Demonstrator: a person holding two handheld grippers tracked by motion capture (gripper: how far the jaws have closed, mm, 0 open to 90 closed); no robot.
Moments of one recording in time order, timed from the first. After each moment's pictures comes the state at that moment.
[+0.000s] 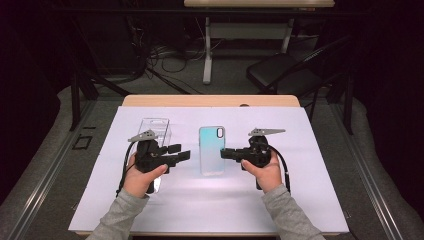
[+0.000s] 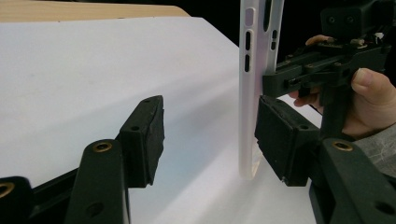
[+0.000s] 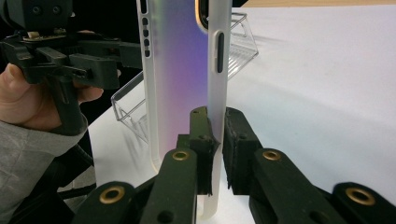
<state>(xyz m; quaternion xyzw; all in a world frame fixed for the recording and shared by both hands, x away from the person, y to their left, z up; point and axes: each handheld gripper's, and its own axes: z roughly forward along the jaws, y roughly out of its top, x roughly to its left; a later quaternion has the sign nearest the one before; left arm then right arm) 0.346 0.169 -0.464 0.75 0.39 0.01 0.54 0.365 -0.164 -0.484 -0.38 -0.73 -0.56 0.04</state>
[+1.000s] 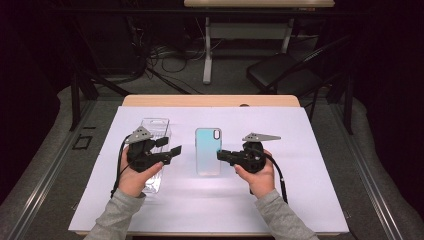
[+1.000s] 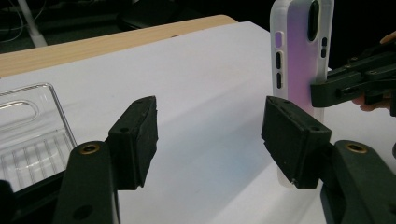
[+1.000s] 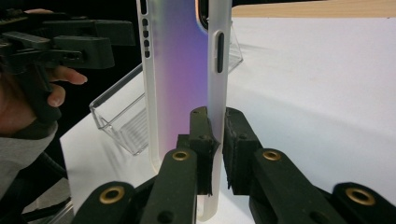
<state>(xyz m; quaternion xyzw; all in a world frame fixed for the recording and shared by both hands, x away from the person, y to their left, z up) 0.341 0.178 -0.450 0.76 0.39 0.13 0.50 0.347 -0.145 -0.484 -0.41 -0.73 -0.55 -0.02</state>
